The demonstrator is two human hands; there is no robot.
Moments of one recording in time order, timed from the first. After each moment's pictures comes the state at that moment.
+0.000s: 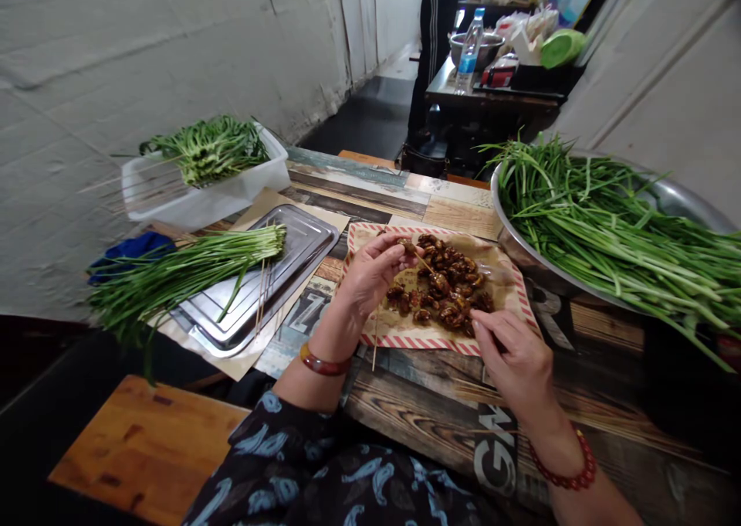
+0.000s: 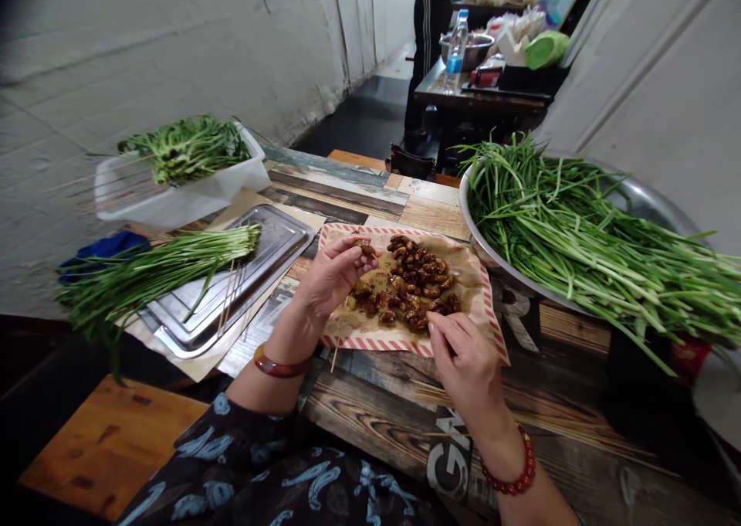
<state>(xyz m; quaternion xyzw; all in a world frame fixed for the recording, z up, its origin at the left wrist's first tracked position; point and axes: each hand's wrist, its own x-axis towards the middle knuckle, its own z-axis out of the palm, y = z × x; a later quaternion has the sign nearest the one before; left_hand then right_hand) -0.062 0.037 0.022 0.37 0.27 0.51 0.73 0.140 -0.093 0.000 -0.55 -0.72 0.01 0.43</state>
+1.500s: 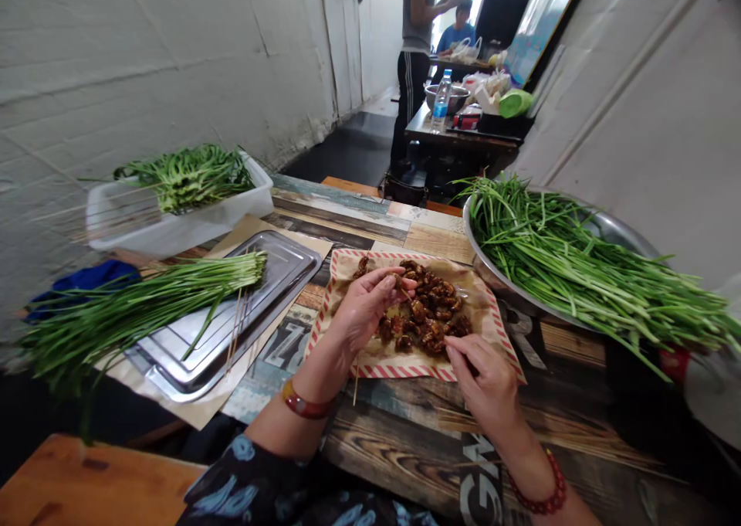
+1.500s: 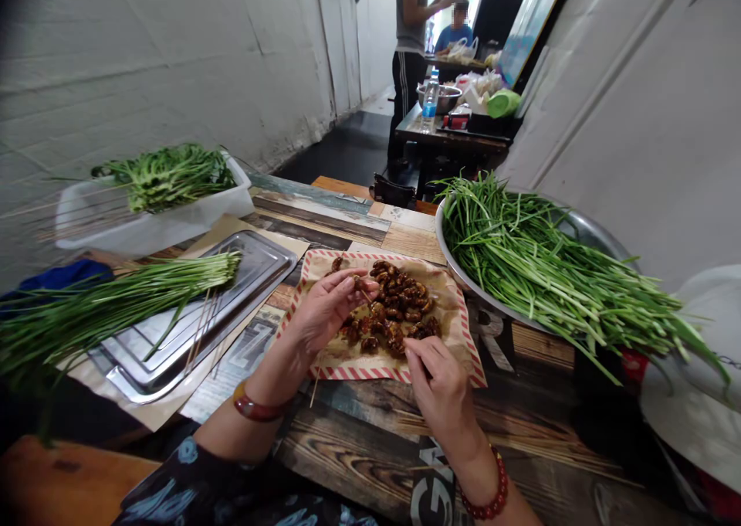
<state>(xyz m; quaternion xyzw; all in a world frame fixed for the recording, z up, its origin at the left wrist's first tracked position) -0.053 0.028 0.021 0.36 0.28 0.48 0.75 0.131 -0.089 -0.004 -0.55 -0.70 0.05 0.46</state>
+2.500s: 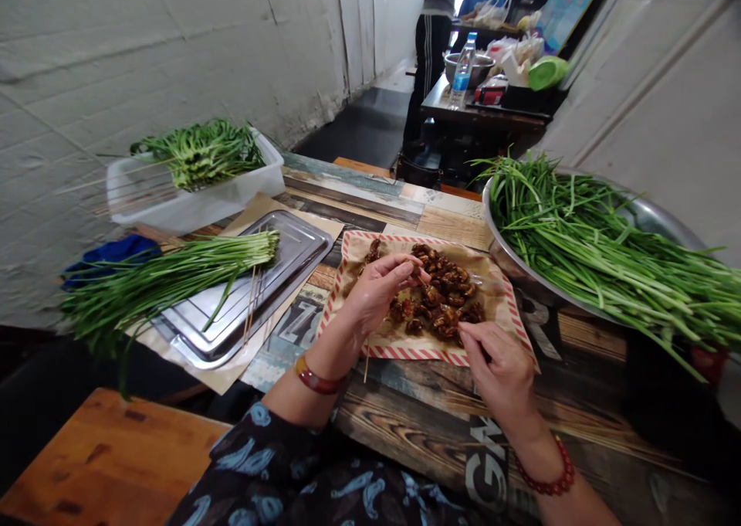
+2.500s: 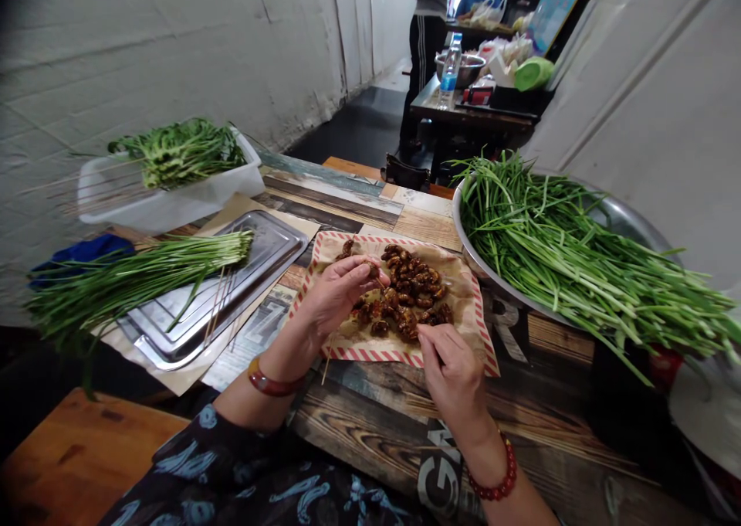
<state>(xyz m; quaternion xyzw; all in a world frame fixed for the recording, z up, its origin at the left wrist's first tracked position) -0.051 0.026 0.021 0.40 0.29 0.46 0.74 0.132 -0.089 -0.002 -0.54 -0.71 0.02 0.45</state>
